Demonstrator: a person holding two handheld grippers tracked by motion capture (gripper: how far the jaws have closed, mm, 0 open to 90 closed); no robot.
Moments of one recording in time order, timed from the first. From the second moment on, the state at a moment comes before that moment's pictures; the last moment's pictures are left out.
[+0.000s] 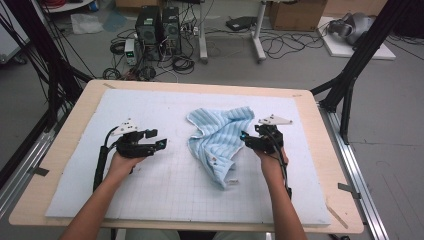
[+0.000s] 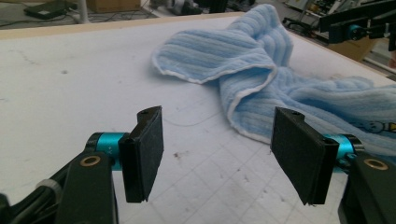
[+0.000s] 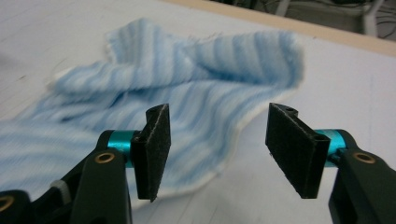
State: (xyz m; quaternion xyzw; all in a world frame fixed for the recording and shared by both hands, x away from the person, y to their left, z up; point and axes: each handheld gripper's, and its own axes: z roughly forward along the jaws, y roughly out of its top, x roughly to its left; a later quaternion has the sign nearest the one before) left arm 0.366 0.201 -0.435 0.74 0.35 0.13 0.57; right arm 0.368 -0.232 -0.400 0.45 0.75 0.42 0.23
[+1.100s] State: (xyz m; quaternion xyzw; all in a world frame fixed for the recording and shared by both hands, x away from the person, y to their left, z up) left arm 0.414 0.078 -0.446 0.85 0.31 0.13 0.41; right arm 0.322 -0.254 -0.411 0.41 0.76 0.46 0.21
